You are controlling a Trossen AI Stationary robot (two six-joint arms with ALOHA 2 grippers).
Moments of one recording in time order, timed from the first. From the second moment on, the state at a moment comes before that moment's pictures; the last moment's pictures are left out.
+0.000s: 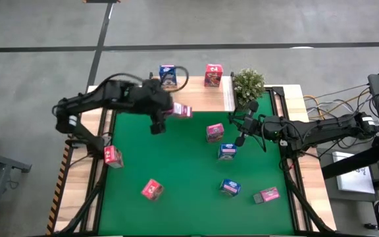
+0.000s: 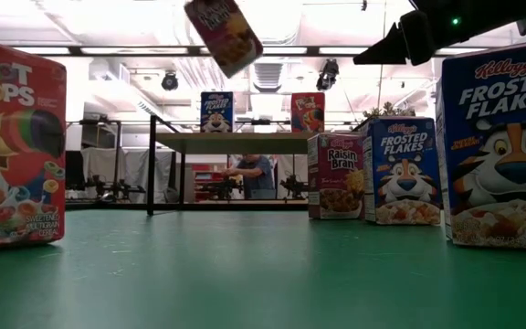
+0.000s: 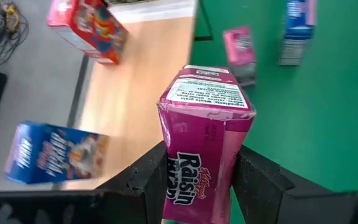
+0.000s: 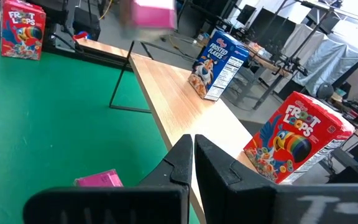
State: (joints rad) left arm 0.07 1.61 2.02 -1.35 -0.33 0.11; right arm 0.02 0.90 0.53 0.21 0.49 -0.38
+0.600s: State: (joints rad) left arm 0.38 1.91 2.24 -1.40 -0.22 0.32; right arm 0.02 0.90 0.53 0.20 0.49 -0.38
